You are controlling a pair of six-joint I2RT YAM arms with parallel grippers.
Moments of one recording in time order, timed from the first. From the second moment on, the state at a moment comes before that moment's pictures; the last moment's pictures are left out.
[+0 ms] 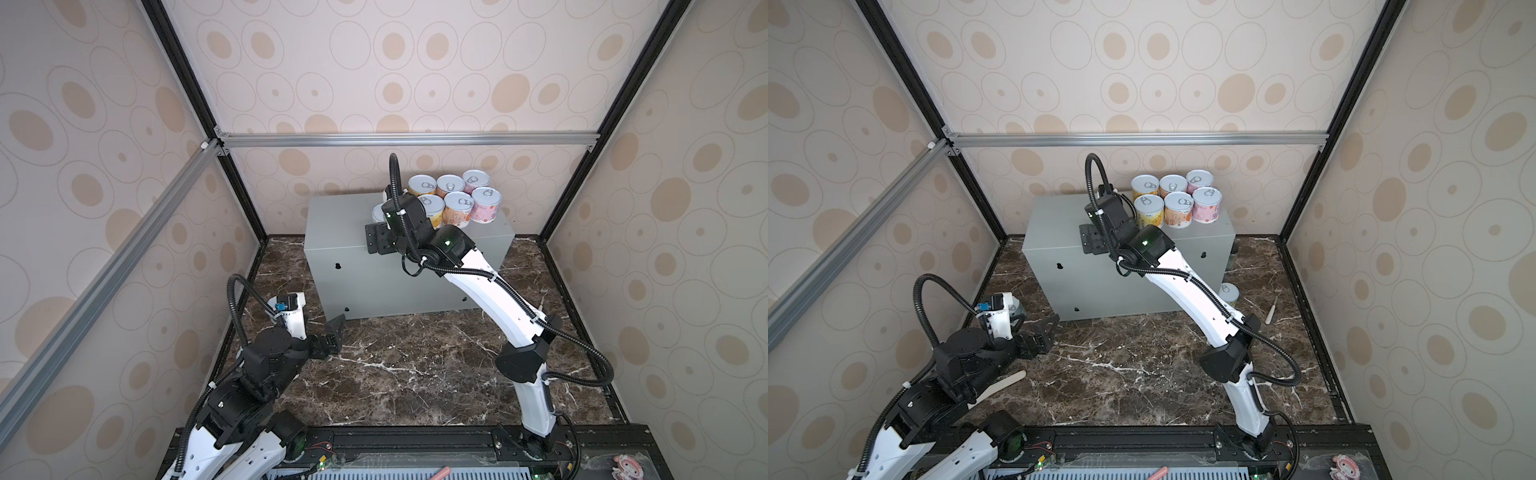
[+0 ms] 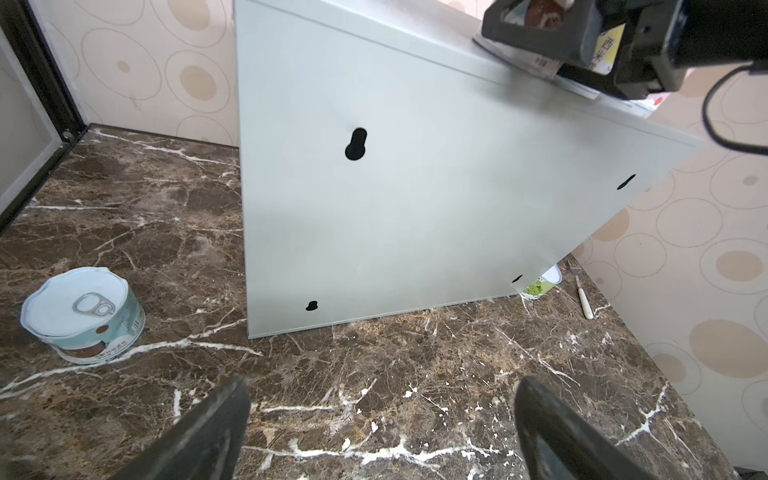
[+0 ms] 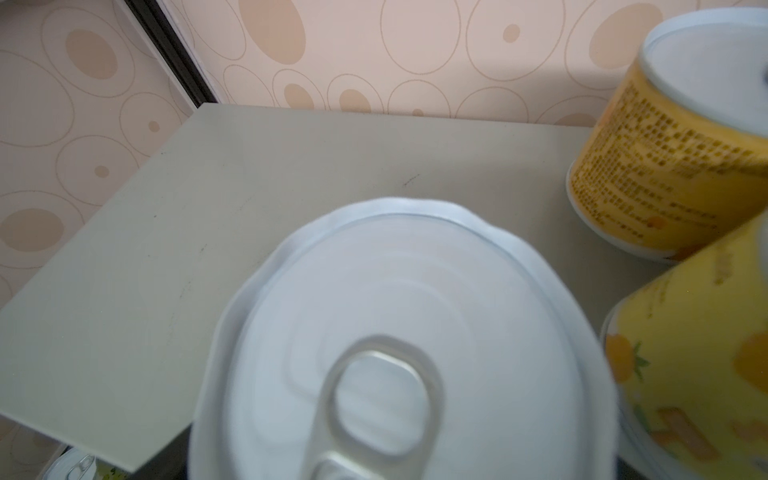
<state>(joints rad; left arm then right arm) -0.60 0.49 0.80 -0.65 -0.24 -0.43 0.86 2.07 2.48 -0.94 0.39 0.35</state>
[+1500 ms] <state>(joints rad) -0.60 1.19 1.40 -0.52 -0.09 -0.26 0.86 0.92 1.20 -0.68 0.34 0.35</state>
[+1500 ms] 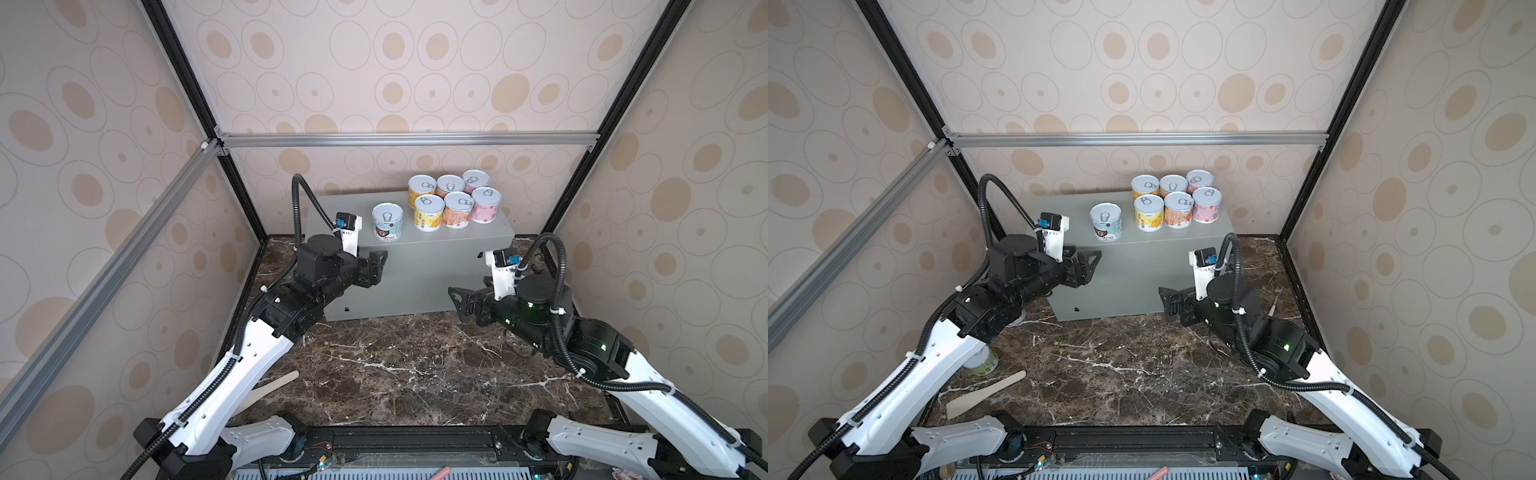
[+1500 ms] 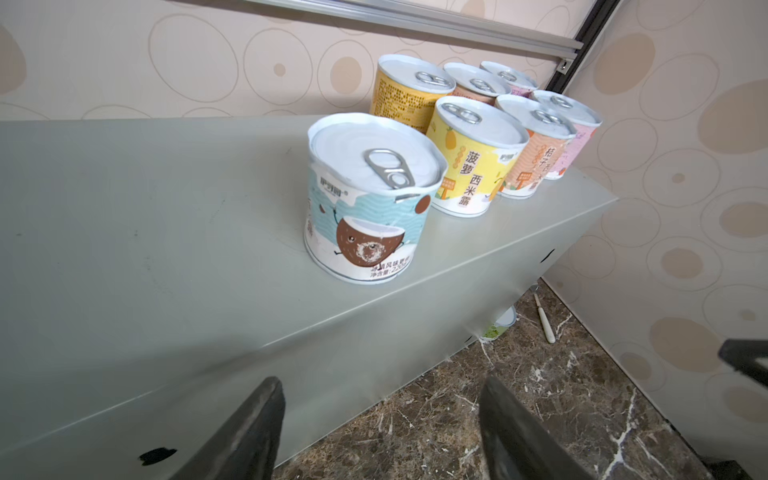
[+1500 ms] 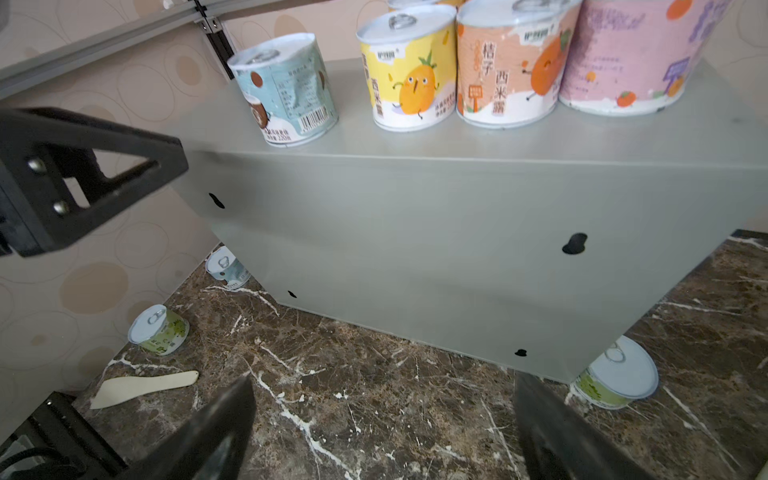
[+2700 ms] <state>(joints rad) -0.60 1.54 1.66 -0.48 -0.20 -0.14 0.86 0.73 0.87 -0.65 0.37 0.42</state>
